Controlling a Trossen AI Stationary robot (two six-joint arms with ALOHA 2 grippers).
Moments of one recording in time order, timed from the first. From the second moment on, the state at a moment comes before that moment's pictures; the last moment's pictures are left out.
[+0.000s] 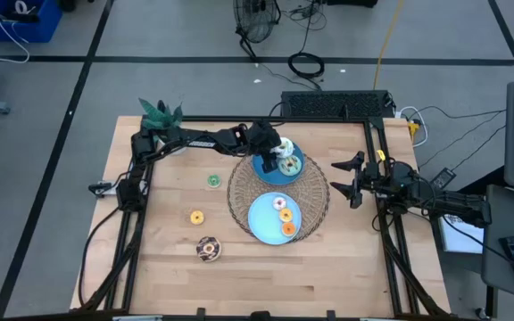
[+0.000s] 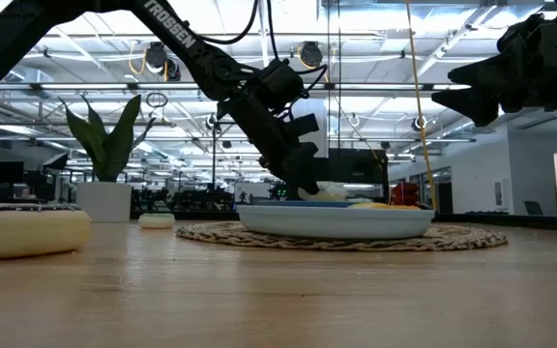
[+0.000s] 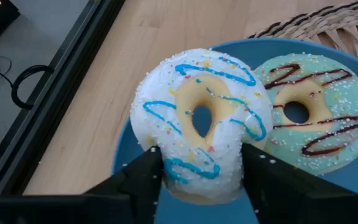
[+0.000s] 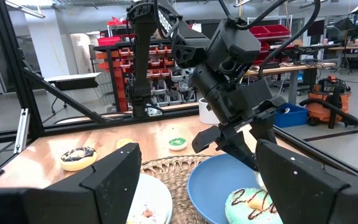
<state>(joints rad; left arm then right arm) 0.36 2.08 1.42 -0.08 -0.05 0.18 -0.21 0.01 0.02 0.07 -0.03 0.09</state>
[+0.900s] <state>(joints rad) 0.37 2.08 1.41 -0.07 -0.09 0.15 -0.21 0.01 0.02 0.07 -0.03 0.09</state>
